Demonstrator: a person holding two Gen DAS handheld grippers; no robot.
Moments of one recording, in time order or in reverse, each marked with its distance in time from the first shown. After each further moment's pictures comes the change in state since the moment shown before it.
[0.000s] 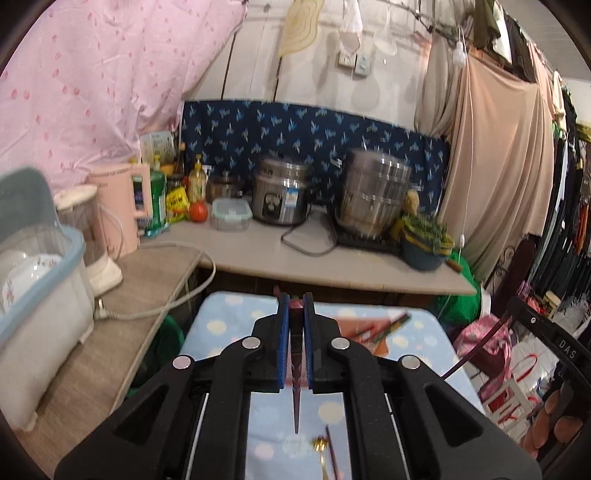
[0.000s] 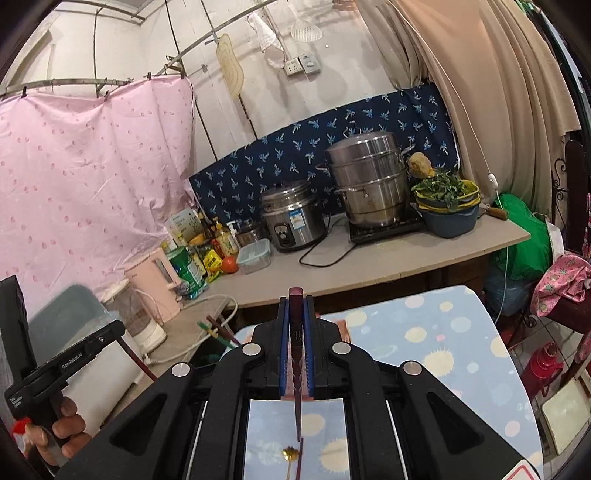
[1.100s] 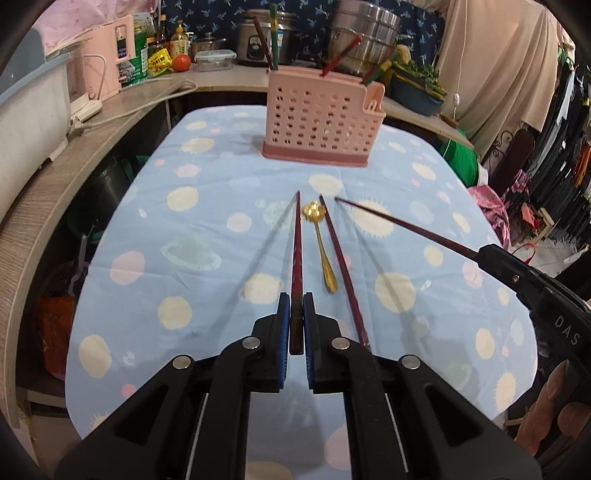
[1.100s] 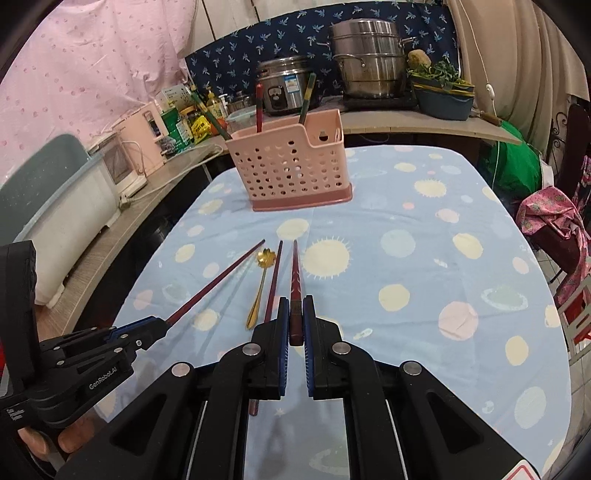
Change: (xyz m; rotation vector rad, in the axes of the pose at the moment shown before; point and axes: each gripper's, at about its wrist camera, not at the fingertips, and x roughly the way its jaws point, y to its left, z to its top) left arm -0.014 -0.008 -0.241 0.033 0.487 -0.035; right arm -0.042 -0.002 -0.206 -0.095 0.405 -0.086
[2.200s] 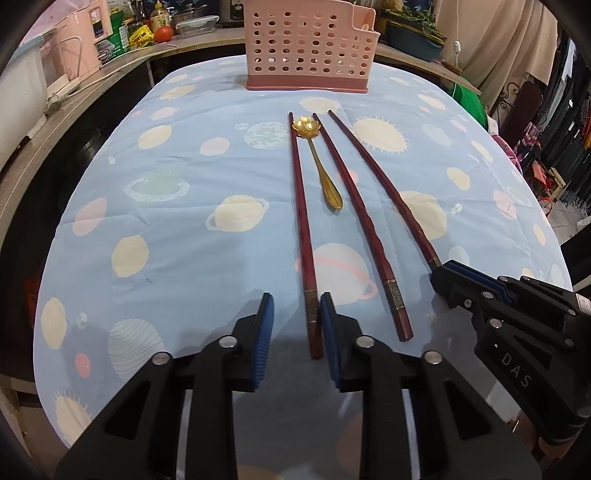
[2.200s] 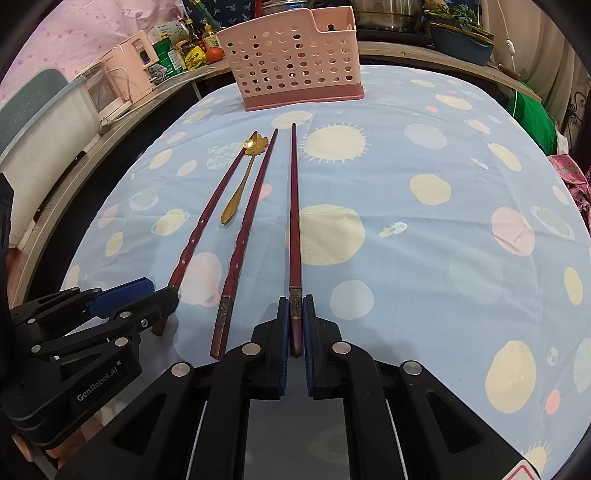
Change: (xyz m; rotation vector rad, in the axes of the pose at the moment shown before) left arm 0.062 -0.015 -0.055 0.086 0.142 0.050; right arm 0.077 0.002 -0.079 -0.050 0.250 -0.030
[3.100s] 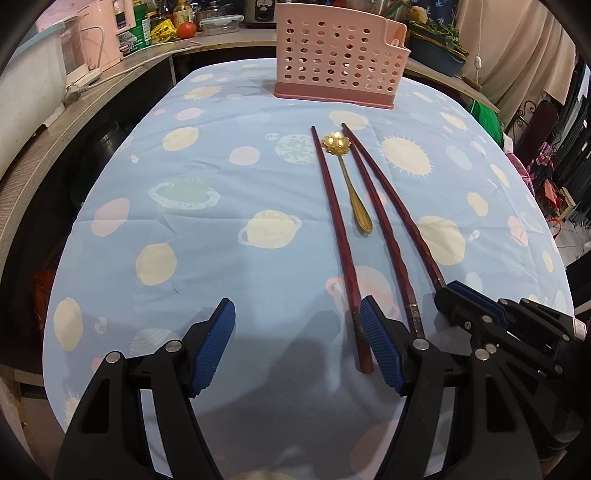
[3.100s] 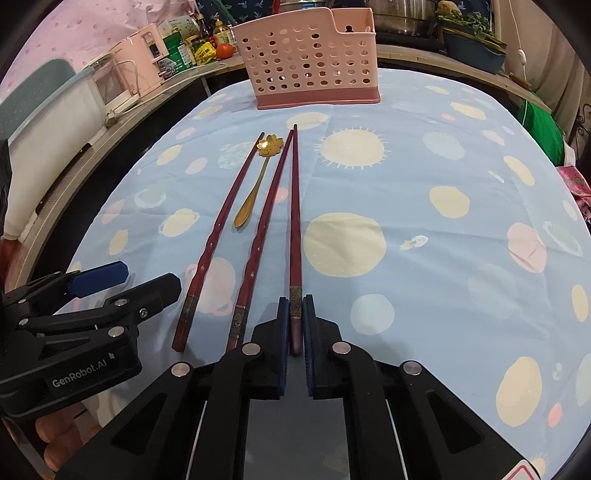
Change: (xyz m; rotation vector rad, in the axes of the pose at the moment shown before) left arm -0.005 0.015 0.010 -0.065 -0.010 0.031; right arm 0.004 0.009 0.004 -0.030 0.000 0.007
